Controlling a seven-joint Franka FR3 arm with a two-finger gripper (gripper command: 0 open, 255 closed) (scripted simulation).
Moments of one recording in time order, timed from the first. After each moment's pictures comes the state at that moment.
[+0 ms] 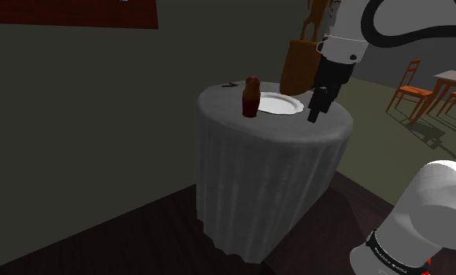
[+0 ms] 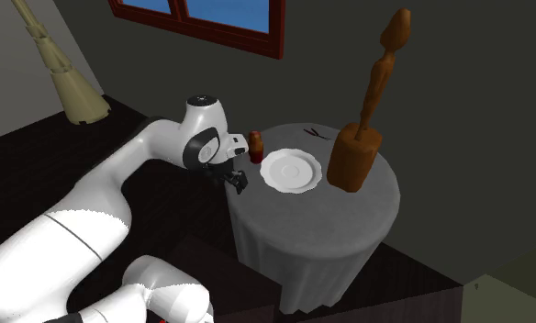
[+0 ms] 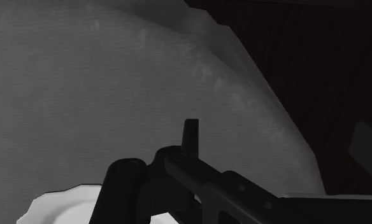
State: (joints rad) arm 0.02 -0.79 0.02 -2.43 -0.02 1.69 -0.04
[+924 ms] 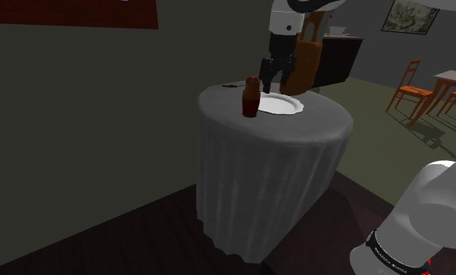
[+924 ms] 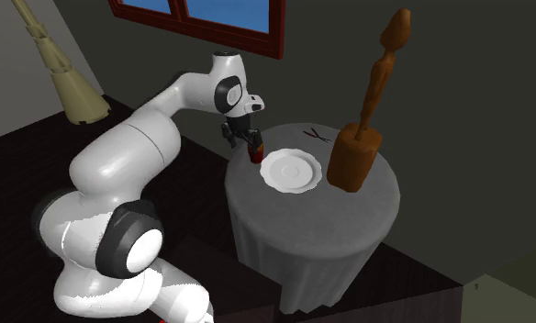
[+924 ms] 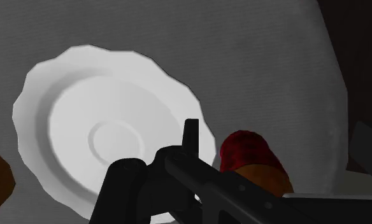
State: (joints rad) arm 0.00 -0.27 0.09 -1.90 -0.05 1.63 0.09
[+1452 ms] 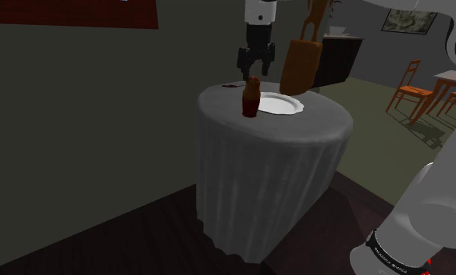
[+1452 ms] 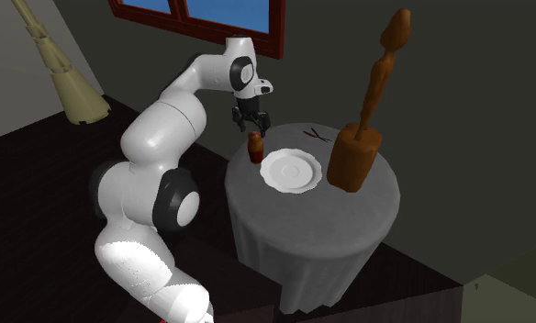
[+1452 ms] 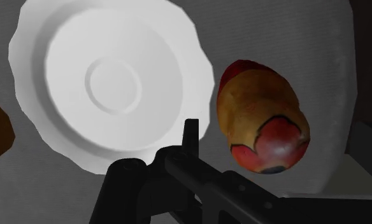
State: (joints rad) arm 0.00 0.03 0.12 -1.52 -0.10 1.52 0.16
